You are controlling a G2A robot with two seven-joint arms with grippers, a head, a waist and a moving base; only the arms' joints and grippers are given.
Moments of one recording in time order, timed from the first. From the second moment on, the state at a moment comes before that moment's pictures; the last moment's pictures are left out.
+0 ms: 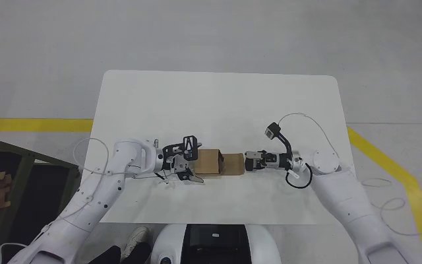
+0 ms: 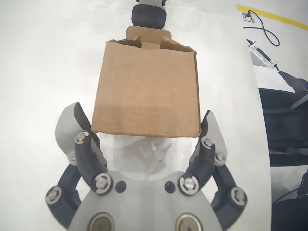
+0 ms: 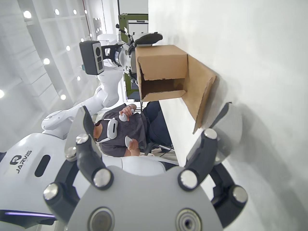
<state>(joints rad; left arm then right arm) 0.94 -1.00 -0.95 -1.43 1.24 -1.01 -0.20 -0.87 -1.11 0.95 -0.98 0.54 -0.46 1.25</state>
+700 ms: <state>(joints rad) 0.94 -1.00 -0.95 -1.44 1.24 -1.01 -0.19 -0.83 -1.17 0.88 -0.95 0.59 -0.46 1.27</state>
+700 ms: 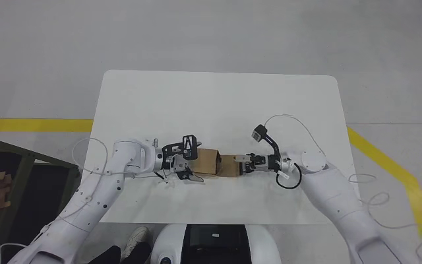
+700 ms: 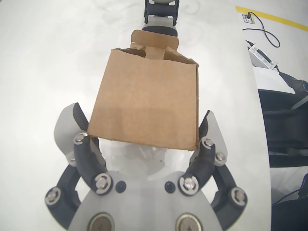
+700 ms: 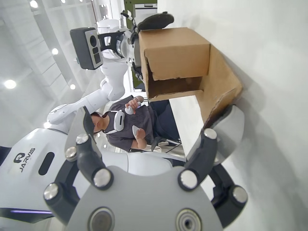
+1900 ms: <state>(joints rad) 0.95 -1.00 -0.96 -1.44 1.25 -1.01 -0.20 -0.82 -1.22 0.87 -1.02 0.61 -0.46 1.29</state>
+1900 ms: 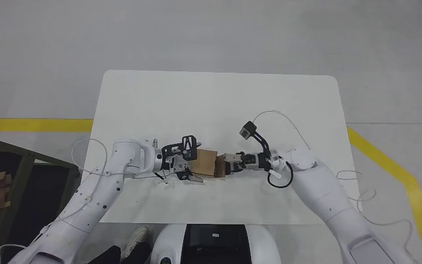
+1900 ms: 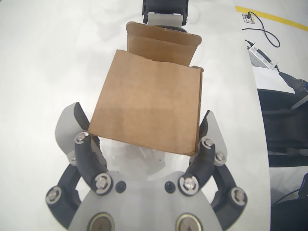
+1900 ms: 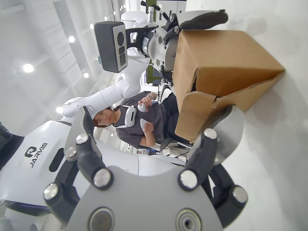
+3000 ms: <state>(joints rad) 0.96 -1.00 -0.97 -1.46 1.24 -1.01 -0.20 -0.85 -1.22 0.87 -1.04 0.45 -0.40 1.20</state>
